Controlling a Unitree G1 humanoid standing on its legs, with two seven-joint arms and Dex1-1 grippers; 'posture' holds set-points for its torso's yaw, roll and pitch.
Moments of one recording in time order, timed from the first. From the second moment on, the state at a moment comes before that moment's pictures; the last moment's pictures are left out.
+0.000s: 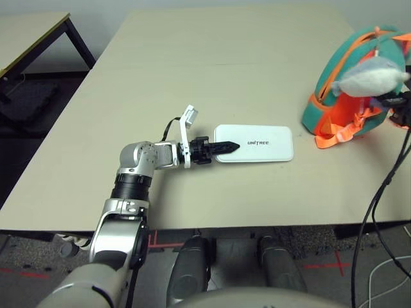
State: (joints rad) left arm -0.66 0.33 0.04 0.37 -0.70 1.15 -0.83; right arm -0.46 -0.89 -0.53 -0.30 0.72 1.13 0.52
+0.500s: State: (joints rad) left arm -0.73 0.35 -0.02 0.55 -0.65 1.04 -0.94; right arm -0.38 -1.05 -0.88 -0.53 1.31 1.56 0.47
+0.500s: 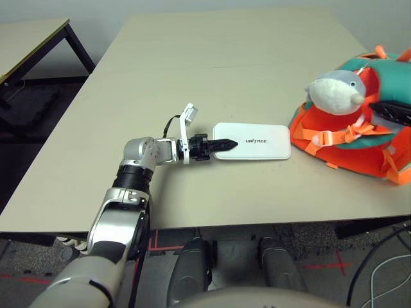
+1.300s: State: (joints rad) left arm -0.77 0.38 -0.02 0.64 -0.62 1.00 -1.00; right arm 0.07 -1.19 -1.24 -0.54 1.50 1.52 0.46
